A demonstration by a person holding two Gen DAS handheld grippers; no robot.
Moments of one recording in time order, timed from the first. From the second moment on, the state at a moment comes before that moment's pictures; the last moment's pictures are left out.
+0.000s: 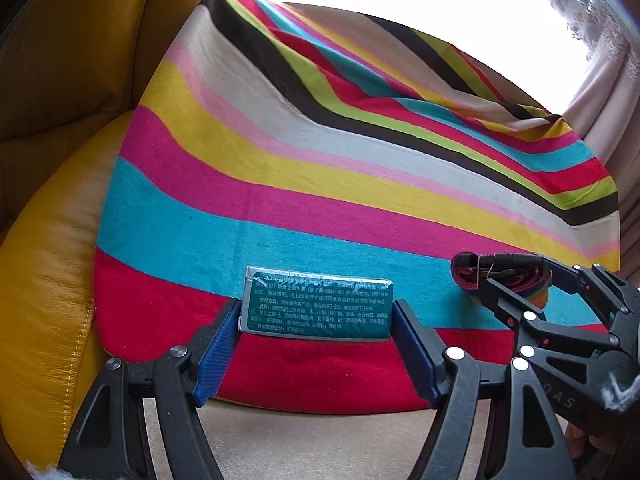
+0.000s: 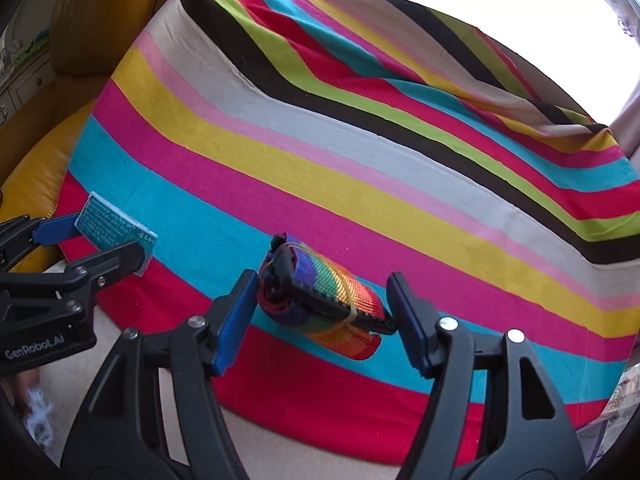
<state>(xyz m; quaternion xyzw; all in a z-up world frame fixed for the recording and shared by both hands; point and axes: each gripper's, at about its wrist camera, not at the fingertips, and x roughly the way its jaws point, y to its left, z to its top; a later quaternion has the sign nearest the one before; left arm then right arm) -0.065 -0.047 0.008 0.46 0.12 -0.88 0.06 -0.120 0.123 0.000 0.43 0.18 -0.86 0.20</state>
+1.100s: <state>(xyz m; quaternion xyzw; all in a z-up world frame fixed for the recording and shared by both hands) -0.045 0.087 0.039 0.46 0.07 -0.88 -0.09 -0.039 0.293 0.048 0.42 0.03 -0.91 0.07</state>
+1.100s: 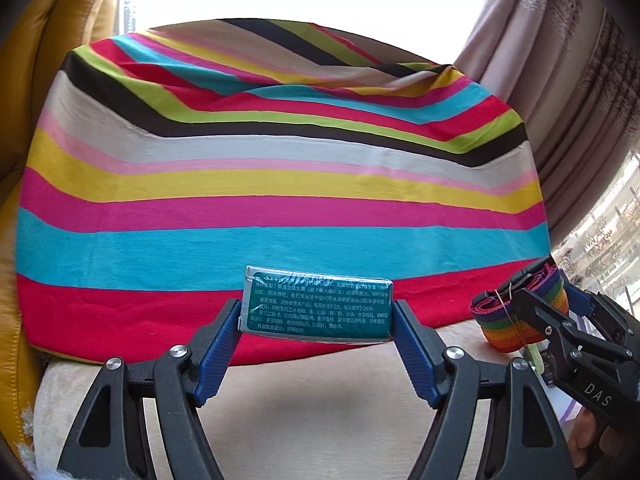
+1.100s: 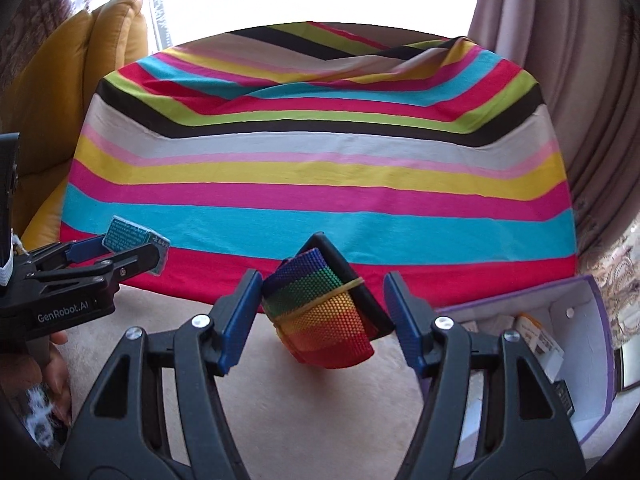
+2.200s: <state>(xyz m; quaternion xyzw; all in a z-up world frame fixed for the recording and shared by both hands) -0.015 0.319 0.040 0.47 -0.04 -0.83 -0.30 0.026 0.505 0.050 0.42 -0.04 -0.89 -0.16</state>
